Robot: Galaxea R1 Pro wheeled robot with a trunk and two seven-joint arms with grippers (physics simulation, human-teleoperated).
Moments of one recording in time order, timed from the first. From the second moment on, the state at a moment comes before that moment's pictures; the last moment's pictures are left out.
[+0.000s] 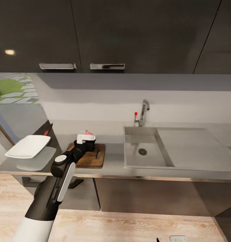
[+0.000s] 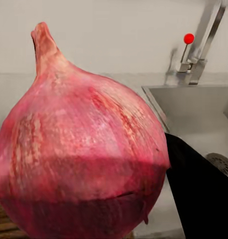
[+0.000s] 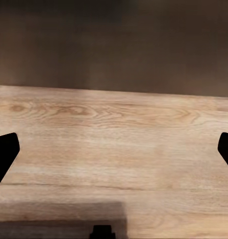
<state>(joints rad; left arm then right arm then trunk) -0.57 -0.04 -0.15 -1.54 0.09 0.56 -0.06 -0.25 -0.03 -0.17 -0.30 0.16 -0.37 0.04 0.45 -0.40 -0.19</state>
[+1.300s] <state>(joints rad) -0.57 -0.05 -0.15 -1.38 0.10 0.56 -0.07 -0.25 -0.04 -0.17 -0.30 0.16 -0.37 0.04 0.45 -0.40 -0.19</state>
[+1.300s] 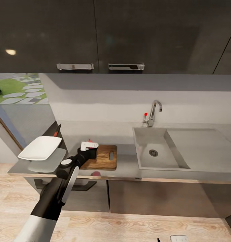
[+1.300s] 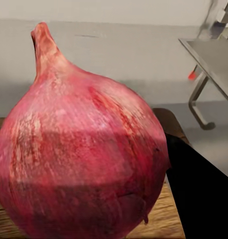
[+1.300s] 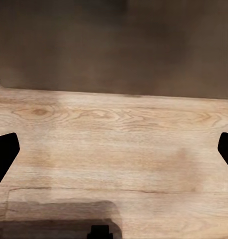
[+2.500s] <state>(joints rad) -0.56 -0.04 -0.15 -1.34 0.10 0.56 -0.07 -0.25 -0.04 -0.17 -0.30 0.16 -0.37 0.04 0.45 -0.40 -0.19</state>
